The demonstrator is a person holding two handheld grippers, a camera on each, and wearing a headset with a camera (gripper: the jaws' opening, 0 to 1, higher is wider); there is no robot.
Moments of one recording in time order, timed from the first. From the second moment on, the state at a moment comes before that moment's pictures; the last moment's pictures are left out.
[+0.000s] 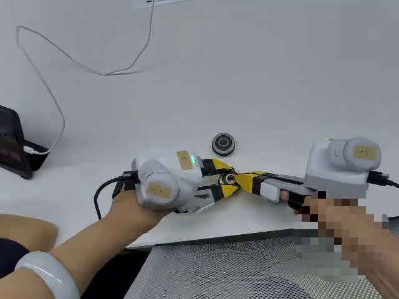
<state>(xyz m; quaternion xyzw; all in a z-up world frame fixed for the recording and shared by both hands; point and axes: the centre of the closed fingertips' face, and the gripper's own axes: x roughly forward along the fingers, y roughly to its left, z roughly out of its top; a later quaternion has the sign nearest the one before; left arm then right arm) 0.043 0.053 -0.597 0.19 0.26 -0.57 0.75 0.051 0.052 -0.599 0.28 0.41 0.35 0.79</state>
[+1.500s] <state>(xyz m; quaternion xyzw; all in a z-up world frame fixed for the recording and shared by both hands) 0.044 0.062 -0.588 0.17 0.26 -0.55 0.77 0.073 -0.019 -0.601 0.27 0.40 0.26 0.84</state>
